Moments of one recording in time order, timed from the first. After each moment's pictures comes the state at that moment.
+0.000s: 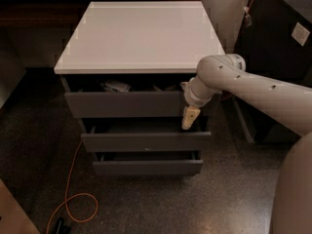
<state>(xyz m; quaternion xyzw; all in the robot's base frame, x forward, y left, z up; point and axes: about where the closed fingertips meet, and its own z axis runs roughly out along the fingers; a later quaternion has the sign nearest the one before) 0.703 -0.137 0.671 -0.69 0.69 -0.05 0.24</state>
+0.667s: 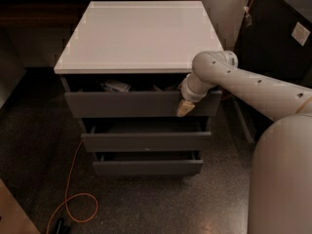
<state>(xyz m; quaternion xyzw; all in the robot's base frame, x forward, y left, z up) 0.739 -0.132 0.659 -0.67 0.70 -0.04 0.24</state>
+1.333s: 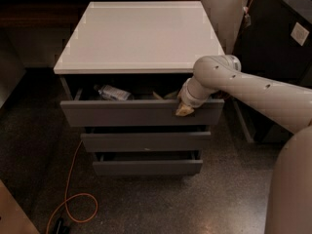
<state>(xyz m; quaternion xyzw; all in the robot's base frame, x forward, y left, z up) 0.708 -0.118 0.663 -0.67 0.70 -0.02 0.24</state>
